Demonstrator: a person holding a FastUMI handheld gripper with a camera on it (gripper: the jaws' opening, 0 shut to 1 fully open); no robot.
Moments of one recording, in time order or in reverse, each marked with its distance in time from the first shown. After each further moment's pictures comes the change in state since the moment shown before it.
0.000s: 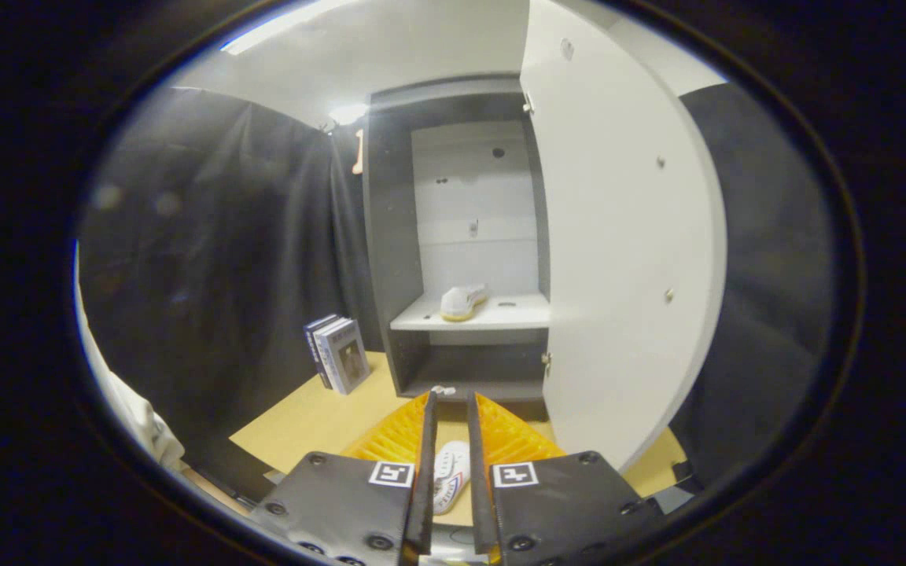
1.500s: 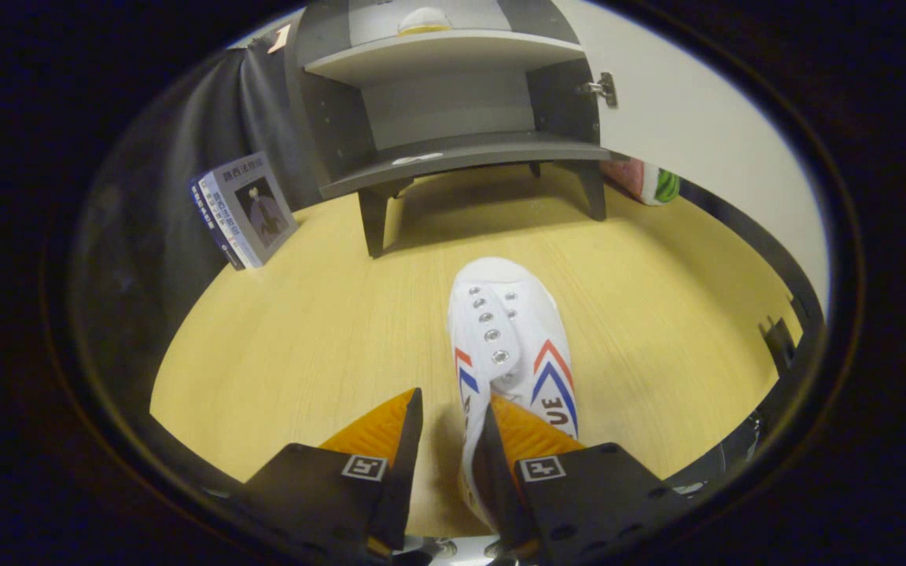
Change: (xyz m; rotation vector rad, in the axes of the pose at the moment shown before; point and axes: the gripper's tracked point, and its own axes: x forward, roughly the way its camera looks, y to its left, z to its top) arm 0.197 0.030 -0.336 0.118 0.424 -0.215
